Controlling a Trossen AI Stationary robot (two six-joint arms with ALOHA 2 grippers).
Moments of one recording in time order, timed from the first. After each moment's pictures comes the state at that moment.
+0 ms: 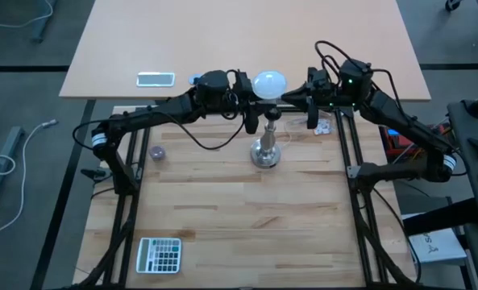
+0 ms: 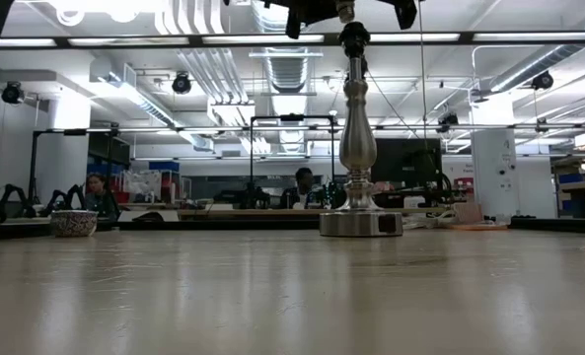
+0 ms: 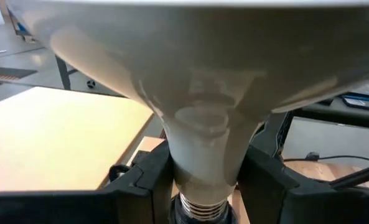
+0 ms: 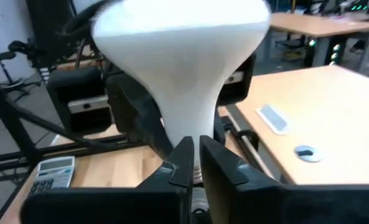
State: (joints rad) left arm 0.32 1.73 1.71 -0.07 0.14 -0.03; right arm -0.63 1.12 1.28 -0.29 -0.54 0.01
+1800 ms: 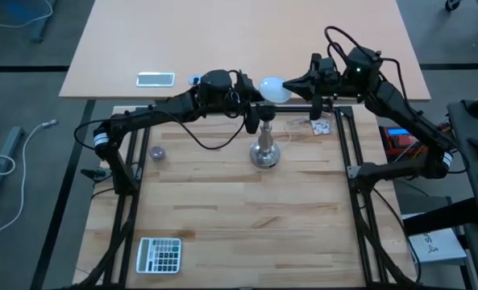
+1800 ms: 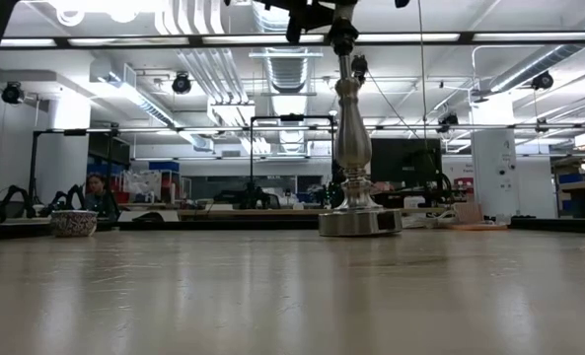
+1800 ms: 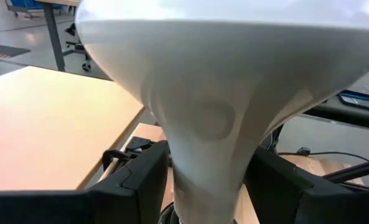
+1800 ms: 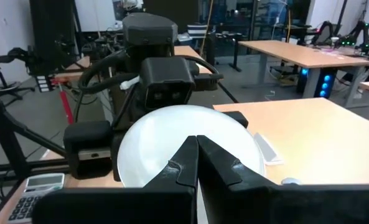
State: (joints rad) left arm 0.32 1.75 1.74 -0.14 0.15 -0.08; right arm -0.63 1.19 1.45 -0.36 -0.54 -0.05
